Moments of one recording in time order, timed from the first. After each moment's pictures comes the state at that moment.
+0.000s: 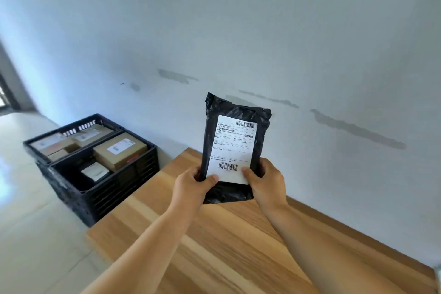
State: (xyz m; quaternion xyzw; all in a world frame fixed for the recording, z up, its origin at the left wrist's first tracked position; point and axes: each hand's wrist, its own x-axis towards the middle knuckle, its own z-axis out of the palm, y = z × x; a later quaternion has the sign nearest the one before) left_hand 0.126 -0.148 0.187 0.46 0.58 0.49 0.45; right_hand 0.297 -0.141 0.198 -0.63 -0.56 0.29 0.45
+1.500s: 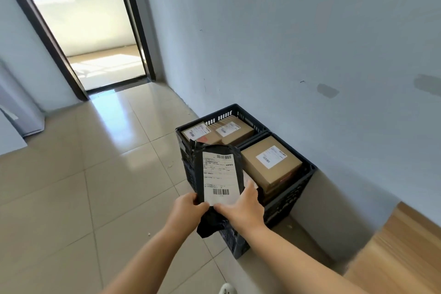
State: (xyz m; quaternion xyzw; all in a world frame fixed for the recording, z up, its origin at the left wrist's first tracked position) left_hand -0.556 -0.031 0.071 0.31 0.80 0.35 0.37; right_hand -0.432 0.038 0.056 -0.57 -0.69 0.40 0.18
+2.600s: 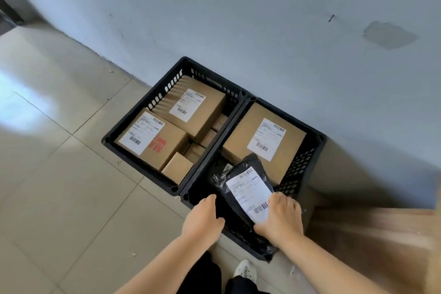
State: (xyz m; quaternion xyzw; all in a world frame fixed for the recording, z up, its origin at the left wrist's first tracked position) left_hand -0.687 0.295 -0.097 0.54 0.70 -0.06 0.47; right_hand -0.501 0.303 -0.117 -0.70 -0.66 0.19 -0.19
